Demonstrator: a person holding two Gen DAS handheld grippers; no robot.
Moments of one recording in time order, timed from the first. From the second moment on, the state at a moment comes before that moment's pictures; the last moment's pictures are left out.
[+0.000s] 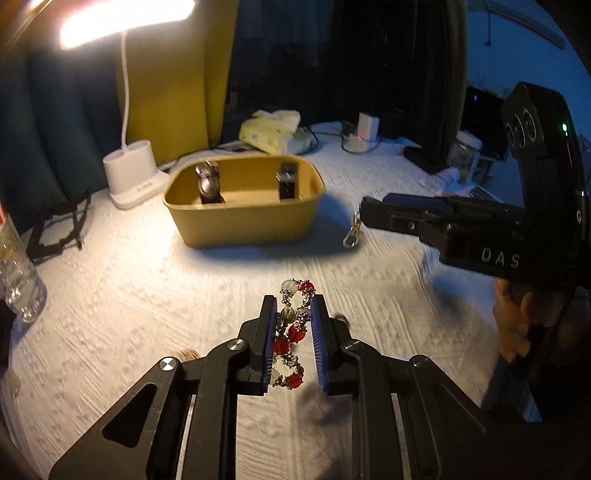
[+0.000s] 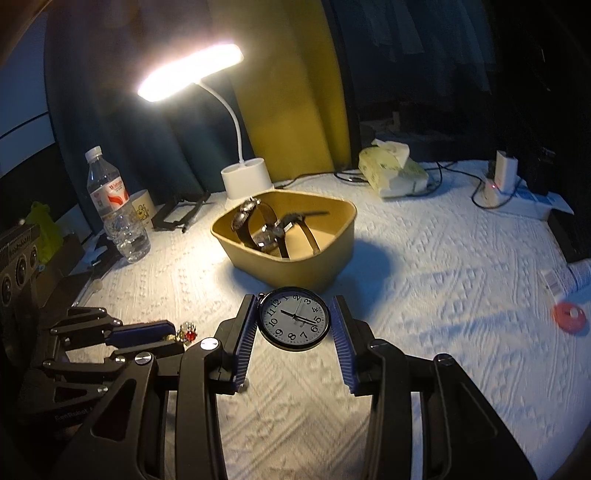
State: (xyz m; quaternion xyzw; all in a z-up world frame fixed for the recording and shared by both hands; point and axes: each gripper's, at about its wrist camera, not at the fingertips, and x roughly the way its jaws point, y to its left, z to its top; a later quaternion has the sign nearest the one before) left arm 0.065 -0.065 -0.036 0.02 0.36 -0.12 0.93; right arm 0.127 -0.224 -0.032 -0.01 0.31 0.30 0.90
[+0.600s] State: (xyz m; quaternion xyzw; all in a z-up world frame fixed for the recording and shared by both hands) left arm 0.128 -0.049 -0.008 0.01 0.30 -0.11 0.95; right arm 0.176 -0.205 -0.010 -0.02 0.28 0.31 0.91
